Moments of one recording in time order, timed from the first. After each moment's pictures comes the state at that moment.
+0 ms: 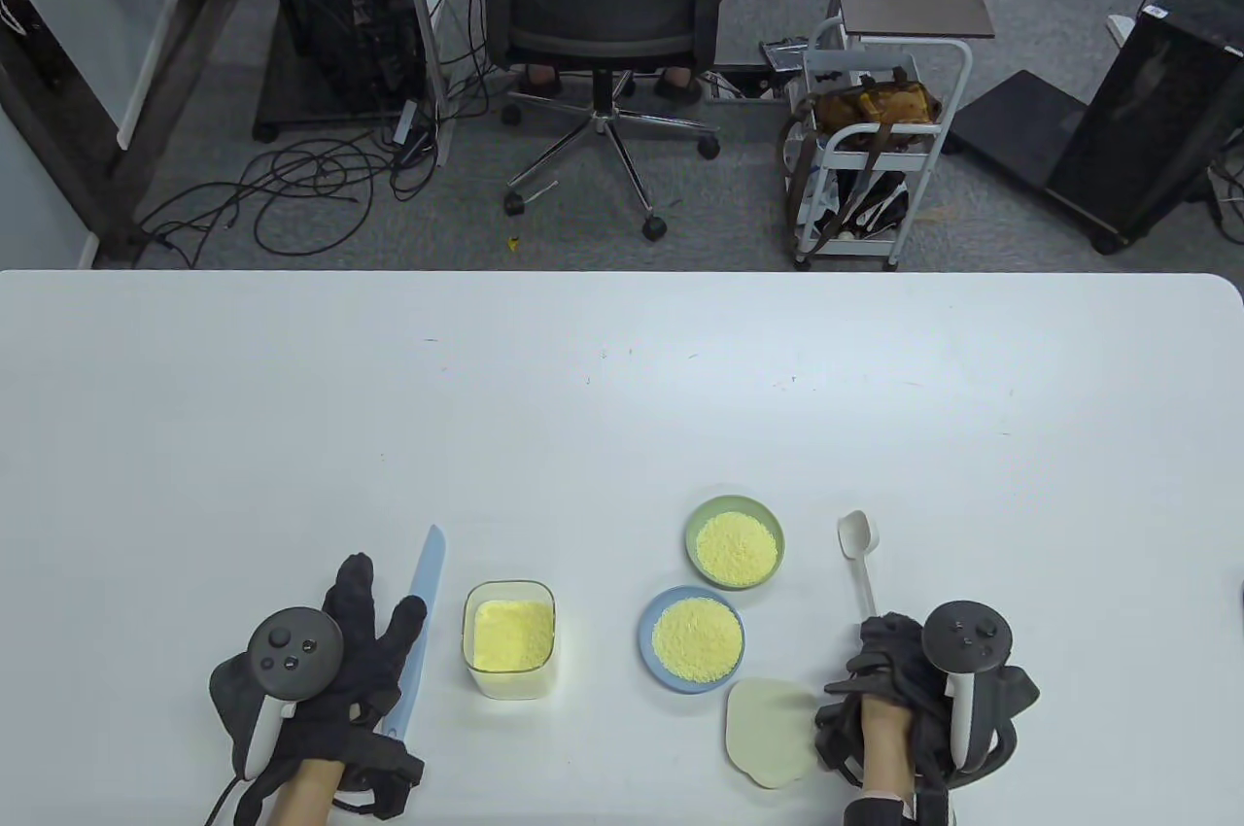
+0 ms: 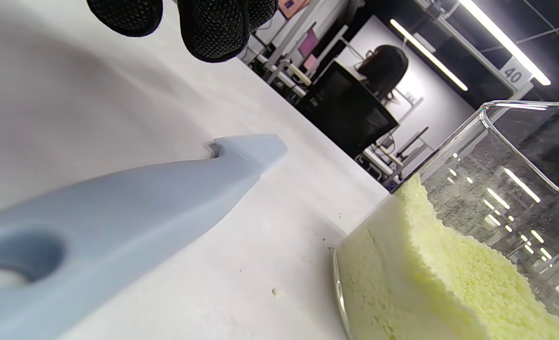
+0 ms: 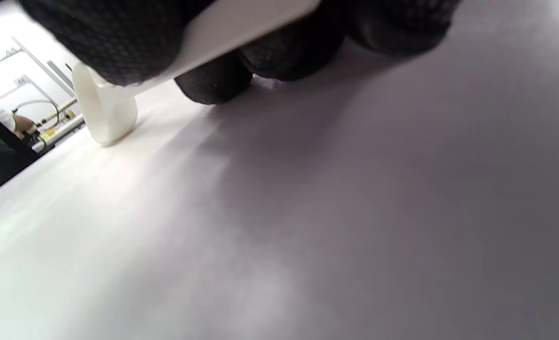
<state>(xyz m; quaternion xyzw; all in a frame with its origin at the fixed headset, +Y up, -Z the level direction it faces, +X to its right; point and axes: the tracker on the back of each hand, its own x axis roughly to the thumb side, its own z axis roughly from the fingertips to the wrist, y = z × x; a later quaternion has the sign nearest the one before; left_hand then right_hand) -0.291 -0.759 -0.217 -0.02 0.09 0.33 0.94 0.247 -0.780 -0.221 -0.39 0.00 0.87 0.30</state>
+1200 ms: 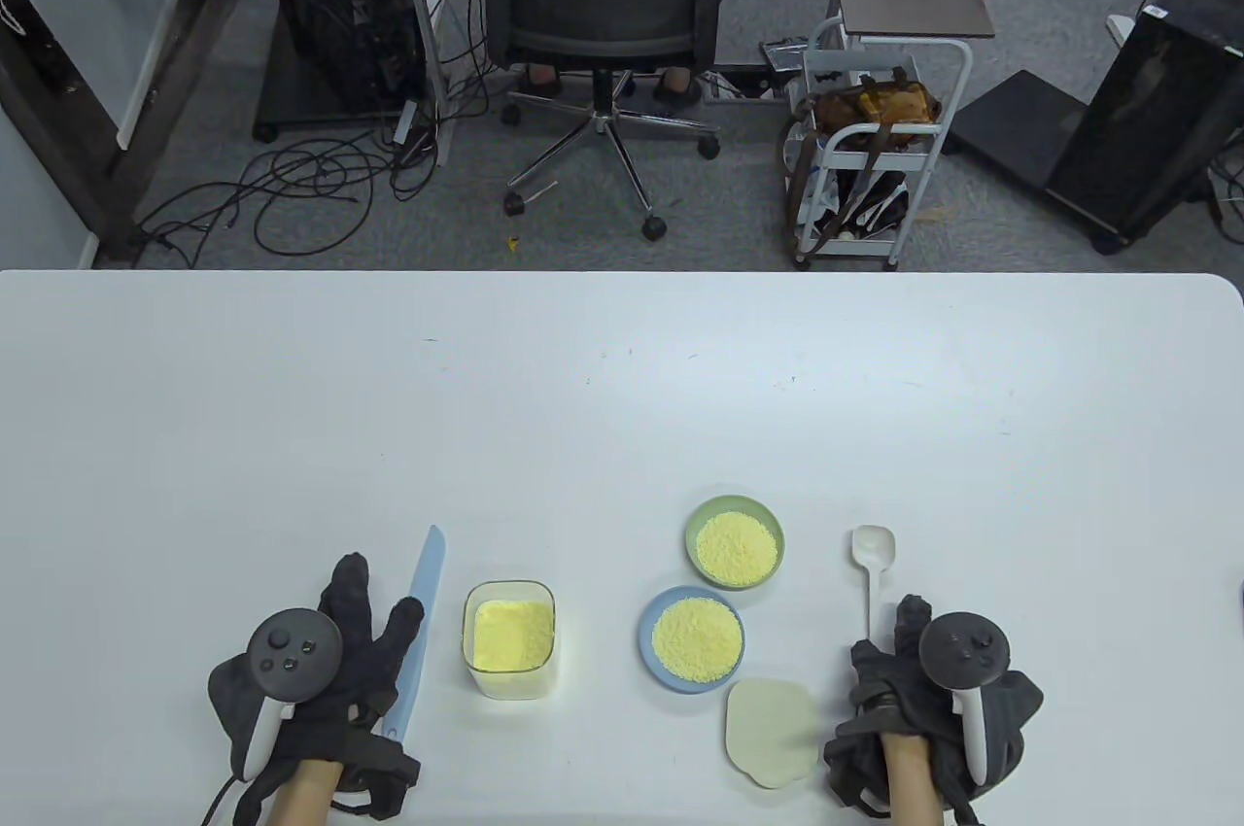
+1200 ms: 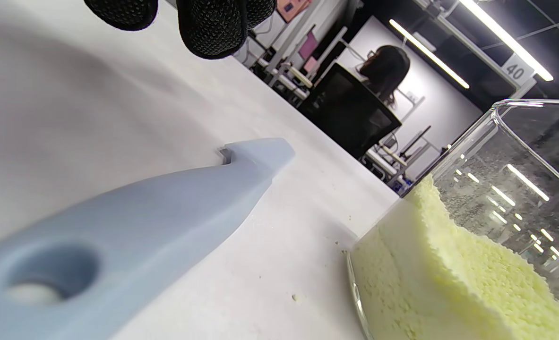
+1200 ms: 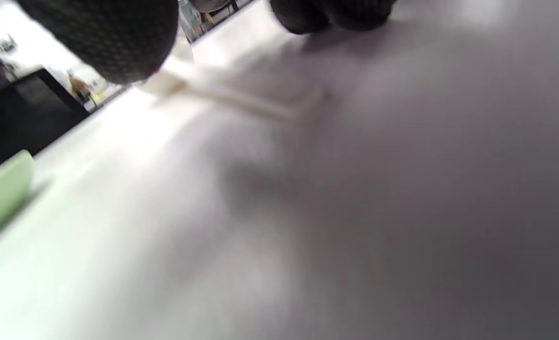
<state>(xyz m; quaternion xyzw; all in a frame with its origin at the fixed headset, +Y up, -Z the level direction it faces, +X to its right) -0.292 -0.758 -0.216 -0.02 0.09 0.32 0.94 0.249 -0.775 -0.206 -0.31 0.01 0.89 0.32</state>
